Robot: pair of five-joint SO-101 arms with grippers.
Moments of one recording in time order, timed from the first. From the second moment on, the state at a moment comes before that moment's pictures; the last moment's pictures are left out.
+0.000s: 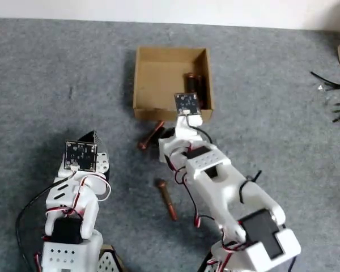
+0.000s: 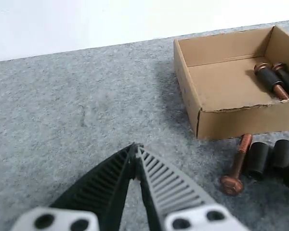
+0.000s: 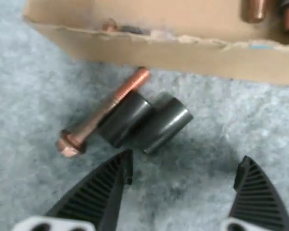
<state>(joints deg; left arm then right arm) -2.2 -103.8 95.8 37.1 -1.7 -30.1 -4.9 47.6 18.4 -15.0</state>
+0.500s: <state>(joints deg) -2.2 -103.8 95.8 37.1 -1.7 -30.1 3.2 41.5 18.4 -15.0</state>
